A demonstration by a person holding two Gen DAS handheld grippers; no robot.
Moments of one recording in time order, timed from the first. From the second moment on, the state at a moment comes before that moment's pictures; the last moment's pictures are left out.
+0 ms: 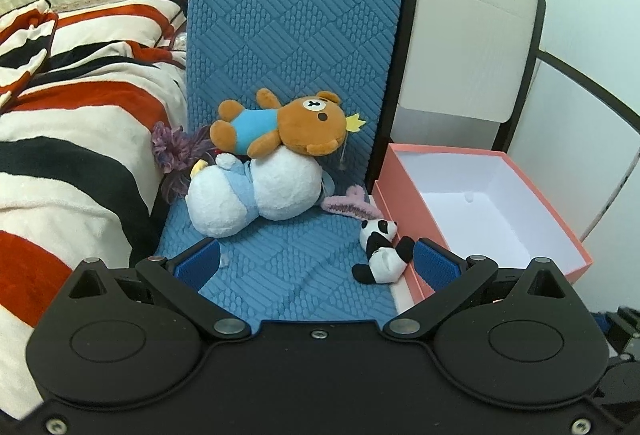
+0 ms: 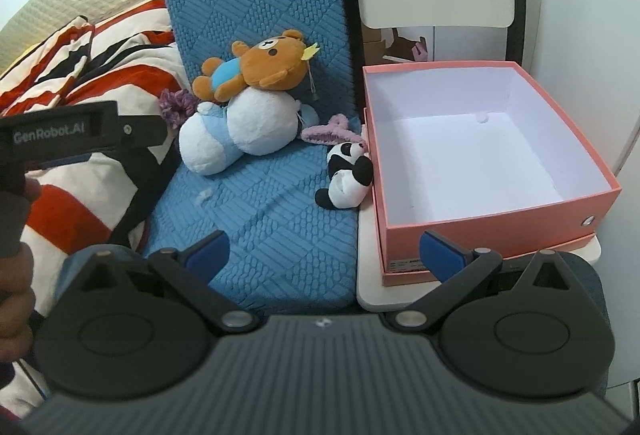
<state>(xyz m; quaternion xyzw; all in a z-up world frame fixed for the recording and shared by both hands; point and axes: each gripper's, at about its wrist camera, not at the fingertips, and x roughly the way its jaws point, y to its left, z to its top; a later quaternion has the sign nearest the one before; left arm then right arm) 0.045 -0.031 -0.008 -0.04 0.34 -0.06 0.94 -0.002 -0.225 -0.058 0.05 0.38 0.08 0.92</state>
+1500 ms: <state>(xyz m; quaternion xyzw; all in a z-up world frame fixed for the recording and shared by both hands) 0.143 0.011 -0.056 -0.14 0.33 0.08 0.93 0.069 -0.192 -0.097 -0.02 0.32 0.16 0.94</state>
